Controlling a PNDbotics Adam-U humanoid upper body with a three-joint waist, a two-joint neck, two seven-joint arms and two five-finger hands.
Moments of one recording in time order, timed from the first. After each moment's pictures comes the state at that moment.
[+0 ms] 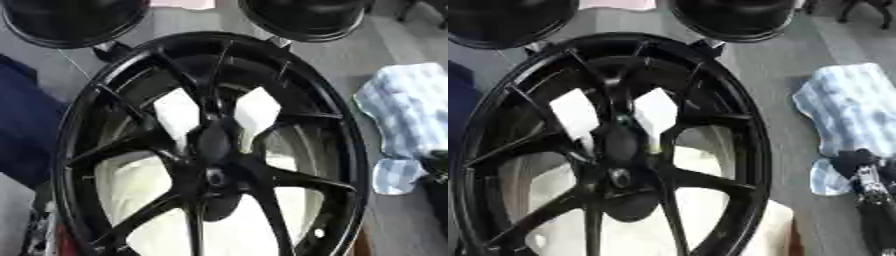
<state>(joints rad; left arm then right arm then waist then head) 0.17 0.30 0.29 -1.86 0.40 -0.15 0.41 0.13 -0.15 -0.26 -1.98 -0.31 -0.08 -0.01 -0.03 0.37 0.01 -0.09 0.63</state>
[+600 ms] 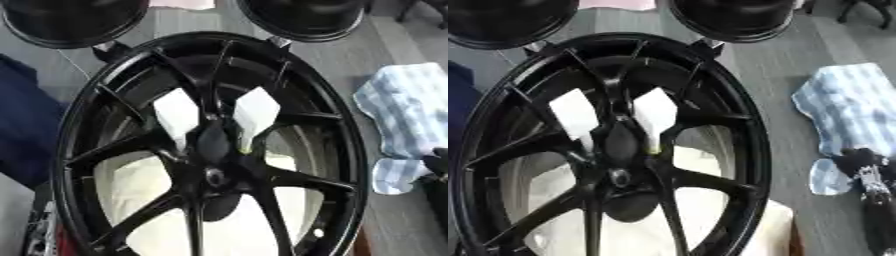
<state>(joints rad) 0.18 0.30 0.29 -1.86 0.39 -0.15 0.41 0.14 -0.24 -0.27 -1.98 -0.32 -0.16 0.00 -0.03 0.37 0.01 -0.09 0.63</state>
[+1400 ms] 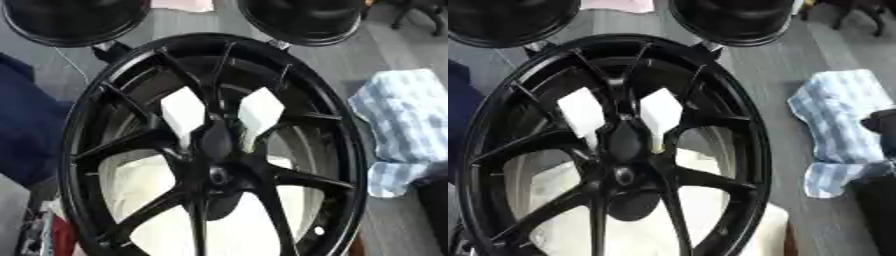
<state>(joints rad) 0.19 0.31 0.28 -1.86 0.39 -0.14 0.41 0.11 -0.58 -0.28 -1.98 -0.41 -0.37 0.19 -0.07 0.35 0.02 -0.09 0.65</state>
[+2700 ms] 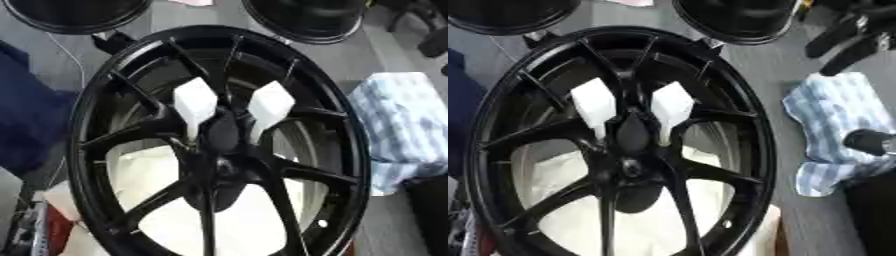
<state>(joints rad) 0.19 0.33 0.27 -1.86 0.36 -0.13 0.40 -0.12 -1.26 -0.05 -1.99 -0.07 -0.75 0.30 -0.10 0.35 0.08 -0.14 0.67</state>
